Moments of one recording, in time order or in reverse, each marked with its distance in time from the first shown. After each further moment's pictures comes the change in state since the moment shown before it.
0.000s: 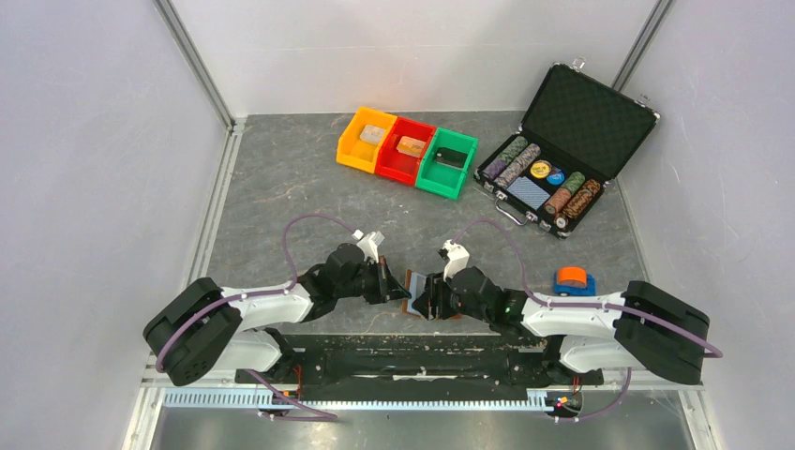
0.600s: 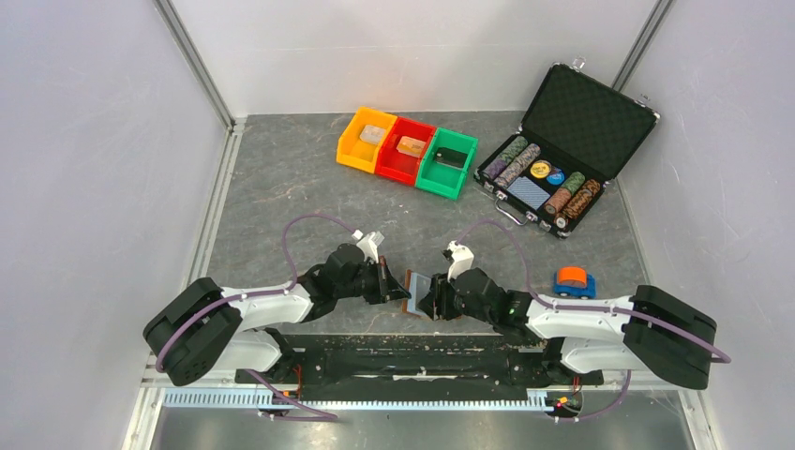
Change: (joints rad) left arm -0.002 0.000 -0.002 0.000 -0.006 0.000; right arm 0.000 -0.035 -0.013 -0.037 0.019 0.010
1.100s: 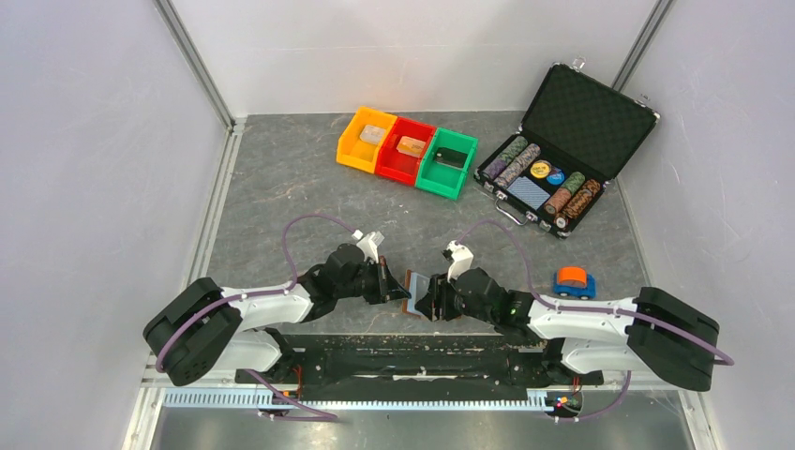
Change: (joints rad) left arm 0.000 0.000 0.000 0.000 0.000 0.000; right arm 0.000 -0.030 -0.003 -0.008 -0.019 -0.001
